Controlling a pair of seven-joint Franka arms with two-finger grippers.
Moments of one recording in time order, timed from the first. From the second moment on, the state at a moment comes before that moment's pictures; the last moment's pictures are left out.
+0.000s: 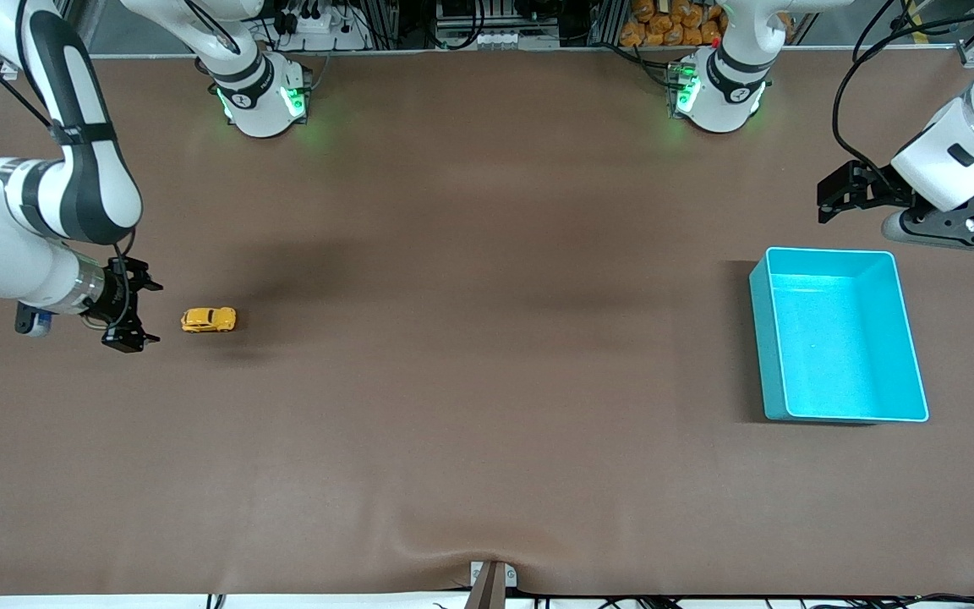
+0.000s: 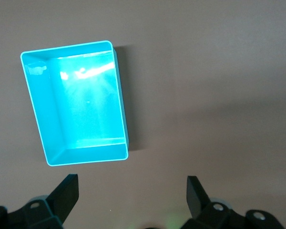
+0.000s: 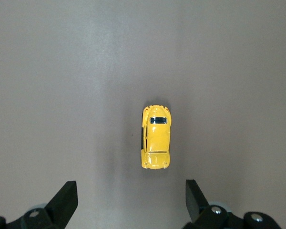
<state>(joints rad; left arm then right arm) -0.05 0.03 -0.11 -1.53 0.02 1.51 0.01 -0.06 0.23 -0.05 -2.04 0.04 2.18 1.40</state>
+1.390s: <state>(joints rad) -0.05 0.04 -0.12 -1.53 0.02 1.54 0.01 -0.05 0.35 -0.05 -2.21 0.04 2.50 1.52</state>
